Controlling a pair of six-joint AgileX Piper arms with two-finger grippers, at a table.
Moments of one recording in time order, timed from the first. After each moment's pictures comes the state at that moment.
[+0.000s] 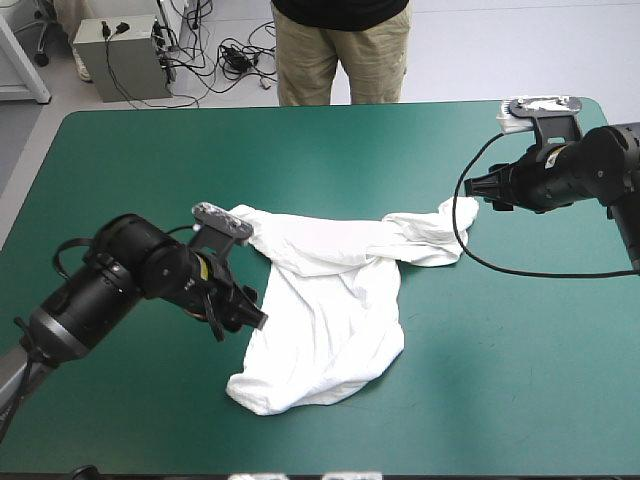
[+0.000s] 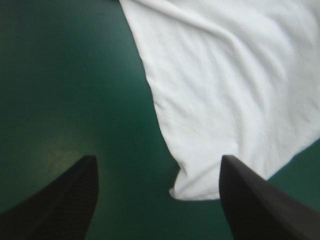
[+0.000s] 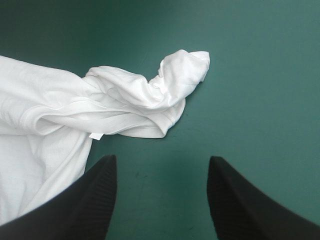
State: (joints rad) left arm -0.65 1.27 -1.21 0.04 1.25 -0.12; right arm 0.17 1.38 -1.60 0.06 1.22 0.05
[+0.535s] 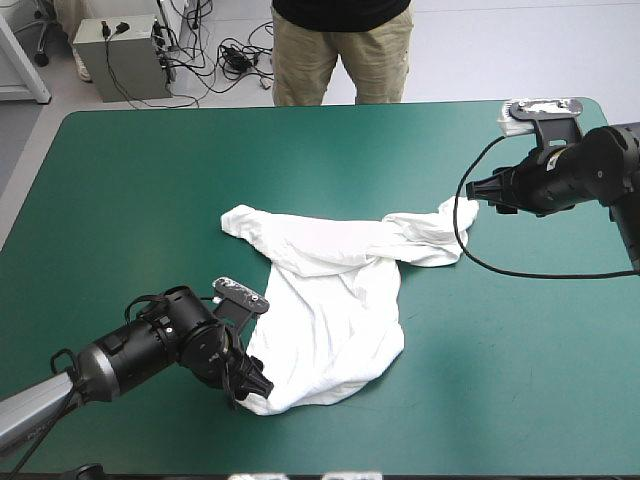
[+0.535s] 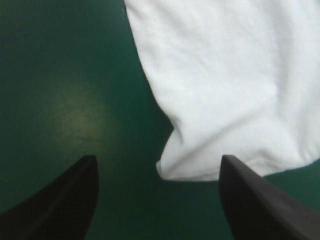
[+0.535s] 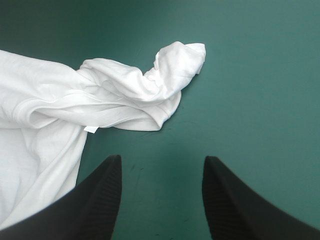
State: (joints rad) left arm -0.79 1.27 -0.84 0.09 1.06 -0.29; right arm 0.17 1.38 -1.60 0.05 1.25 0.05
